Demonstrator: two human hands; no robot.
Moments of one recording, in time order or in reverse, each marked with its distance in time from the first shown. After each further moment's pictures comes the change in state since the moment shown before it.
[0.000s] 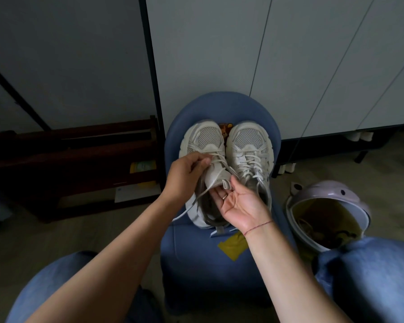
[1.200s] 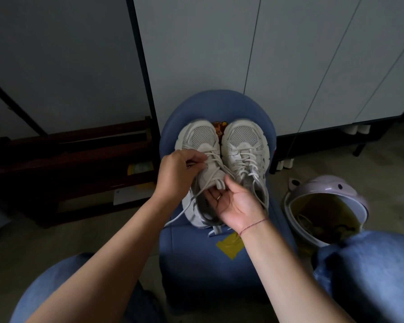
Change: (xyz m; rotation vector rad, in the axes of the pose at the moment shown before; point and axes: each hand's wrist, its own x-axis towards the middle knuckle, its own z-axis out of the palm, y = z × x) left_hand 0.000 0.019 -0.009 0.213 0.068 0.085; right_hand -0.001 0.003 0.000 -0.078 0.010 0.027
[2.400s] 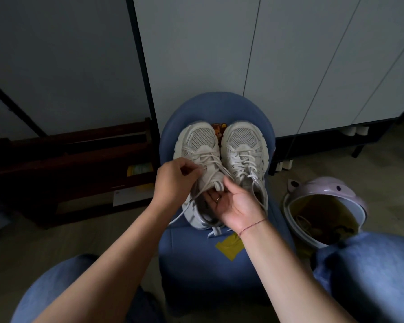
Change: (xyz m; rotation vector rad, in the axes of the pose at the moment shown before) left_hand -0.012 0.000 -0.001 0.037 0.005 -0.216; right_hand -0.003 -0.001 0.004 0.025 -0.007 -0.004
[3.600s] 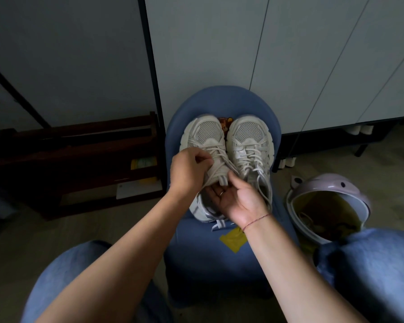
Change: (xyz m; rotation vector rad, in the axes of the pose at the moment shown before) left_hand 0.004 0.010 0.014 0.006 0.032 -0.004; right_hand 0.002 0.007 -0.001 -0.031 0.012 -0.017
